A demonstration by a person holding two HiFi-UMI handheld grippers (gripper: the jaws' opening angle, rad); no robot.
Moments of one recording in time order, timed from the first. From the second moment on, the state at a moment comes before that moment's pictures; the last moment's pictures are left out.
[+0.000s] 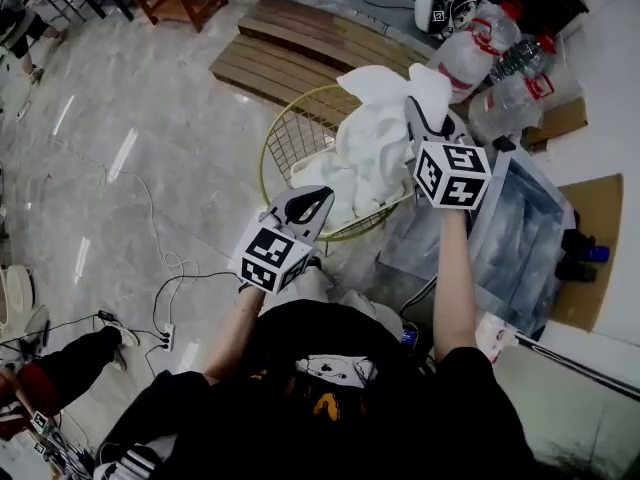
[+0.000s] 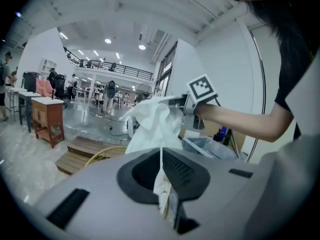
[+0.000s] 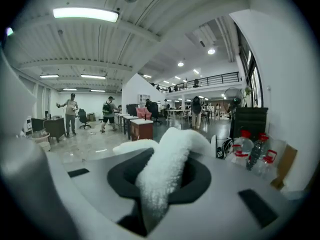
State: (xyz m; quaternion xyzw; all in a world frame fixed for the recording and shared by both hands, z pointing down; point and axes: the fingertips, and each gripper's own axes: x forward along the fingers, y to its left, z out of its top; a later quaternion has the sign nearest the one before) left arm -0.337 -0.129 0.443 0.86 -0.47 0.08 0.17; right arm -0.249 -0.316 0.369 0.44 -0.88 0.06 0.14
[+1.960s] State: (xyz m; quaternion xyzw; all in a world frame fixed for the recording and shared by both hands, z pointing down) left arm -0.199 -0.047 0.440 0.93 -0.33 0.10 0.15; right arm -0.085 -0.058 0.433 0.55 -0.82 0.14 0.09
